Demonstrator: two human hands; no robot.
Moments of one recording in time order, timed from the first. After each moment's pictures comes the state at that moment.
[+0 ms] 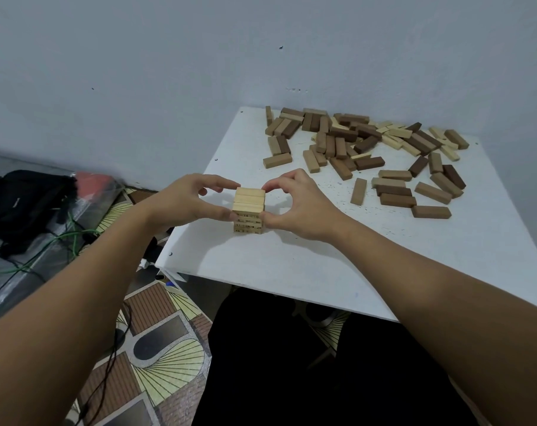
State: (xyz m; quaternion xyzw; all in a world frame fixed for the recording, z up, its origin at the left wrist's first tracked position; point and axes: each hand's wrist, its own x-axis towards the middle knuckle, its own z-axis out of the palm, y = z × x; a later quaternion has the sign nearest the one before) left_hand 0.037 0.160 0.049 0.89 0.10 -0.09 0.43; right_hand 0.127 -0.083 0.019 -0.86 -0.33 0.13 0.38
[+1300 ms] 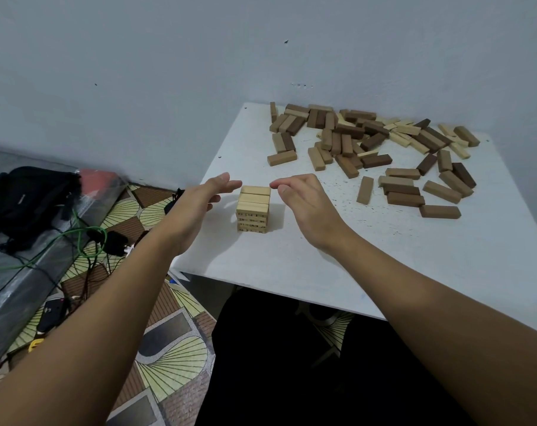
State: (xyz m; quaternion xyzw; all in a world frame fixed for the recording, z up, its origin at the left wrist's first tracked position) left_hand 0.027 0.135 0.019 0.77 0.17 -0.01 0.61; right_hand 0.108 -0.082 0.015 -0.80 -0.24 0.14 0.54
